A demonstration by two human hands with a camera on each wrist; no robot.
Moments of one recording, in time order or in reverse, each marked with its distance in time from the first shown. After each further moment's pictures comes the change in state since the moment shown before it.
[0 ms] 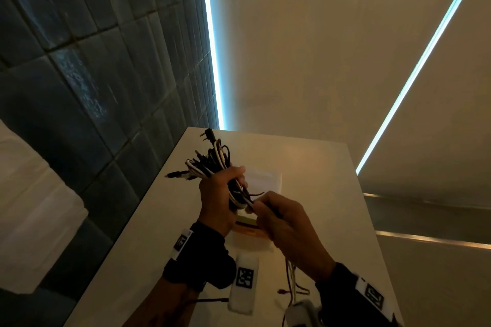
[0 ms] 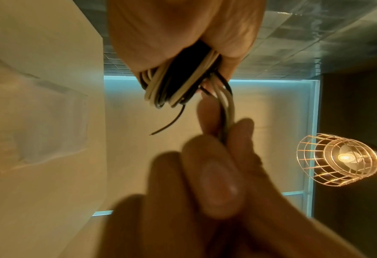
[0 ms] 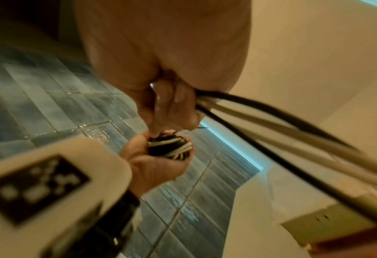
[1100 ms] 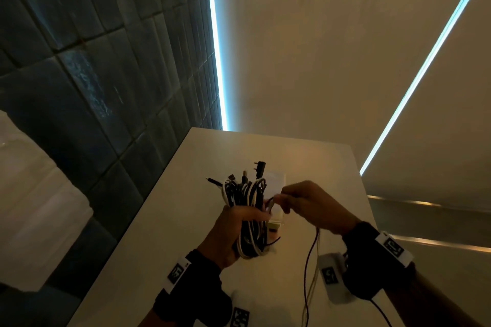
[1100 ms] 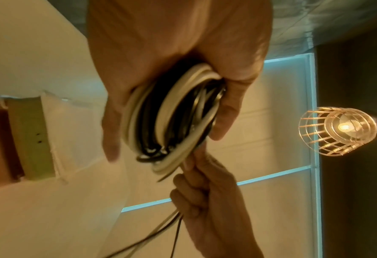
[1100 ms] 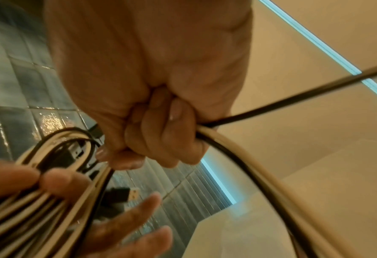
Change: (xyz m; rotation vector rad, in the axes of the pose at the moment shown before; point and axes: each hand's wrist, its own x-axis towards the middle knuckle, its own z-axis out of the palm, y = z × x) left_hand -0.038 -0.013 -0.025 0.157 -0.344 -0.484; right_hand 0.046 0.013 -0.062 -0.519 -0.234 0.159
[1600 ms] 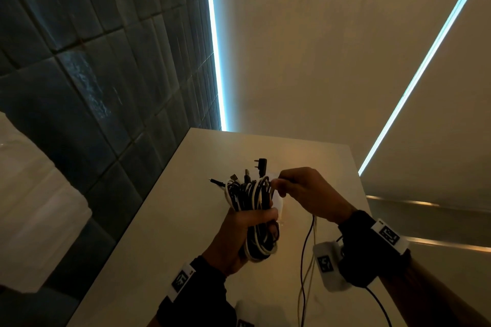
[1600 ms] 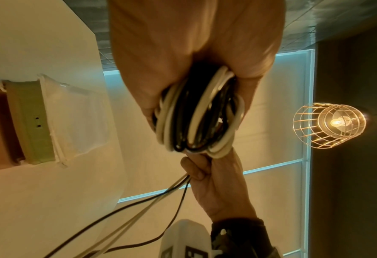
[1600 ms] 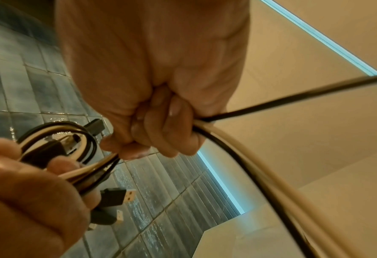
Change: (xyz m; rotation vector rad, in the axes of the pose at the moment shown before) left_hand -0.005 -0.009 0.009 0.052 -0.053 0.209; right_hand 0.010 -0.014 -0.011 -0.034 0.113 -0.106
